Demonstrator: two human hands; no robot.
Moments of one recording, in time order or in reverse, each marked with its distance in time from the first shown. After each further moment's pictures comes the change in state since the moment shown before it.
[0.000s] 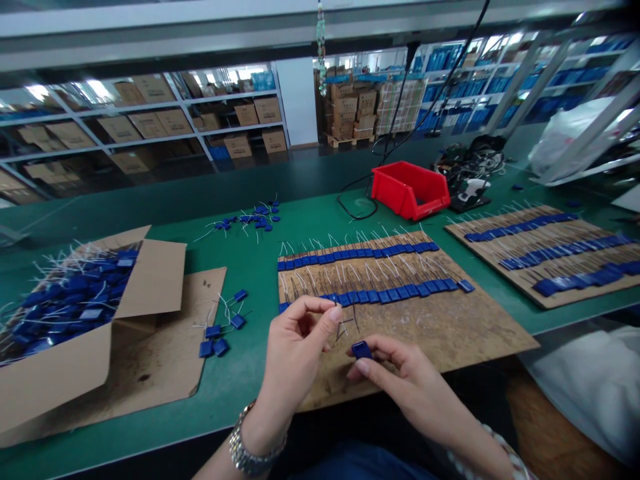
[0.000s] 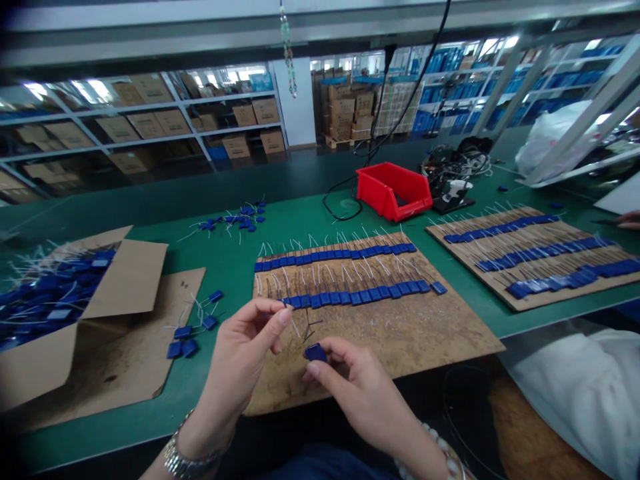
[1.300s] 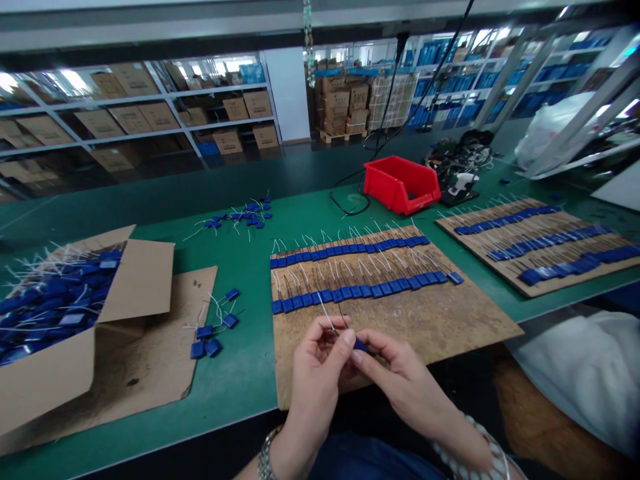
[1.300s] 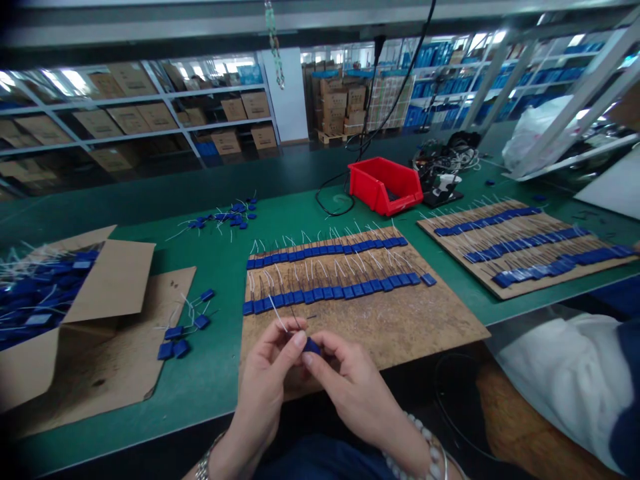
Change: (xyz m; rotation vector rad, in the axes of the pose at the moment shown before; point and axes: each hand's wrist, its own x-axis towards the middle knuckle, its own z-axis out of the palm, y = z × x) left_hand -0.030 -0.035 0.029 -0.285 -0.052 -0.250; right_hand -0.002 0.002 0.004 0.087 0.028 -0.050
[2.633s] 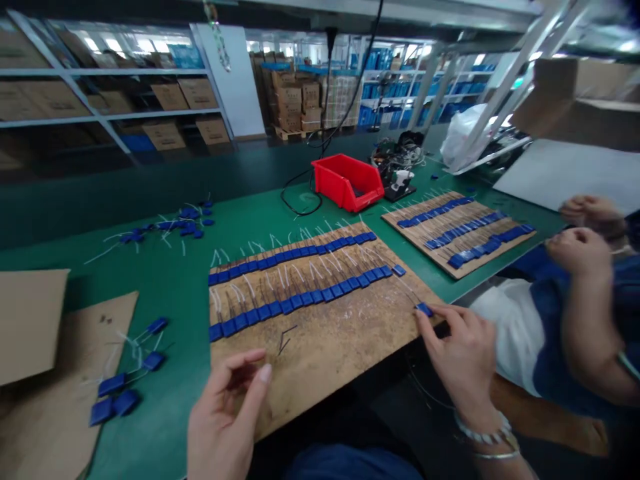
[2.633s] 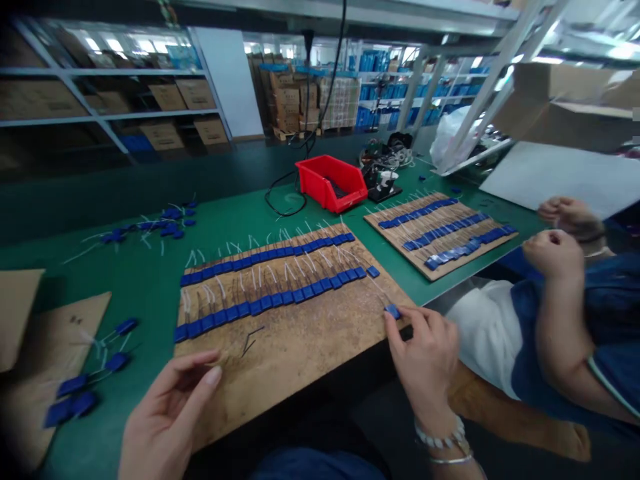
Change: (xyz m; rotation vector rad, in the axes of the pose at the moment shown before) left_hand 0.006 -0.012 -0.051 0.516 0.240 0.208; right_hand -0.065 0.093 -0.149 -1.374 1.128 -0.042
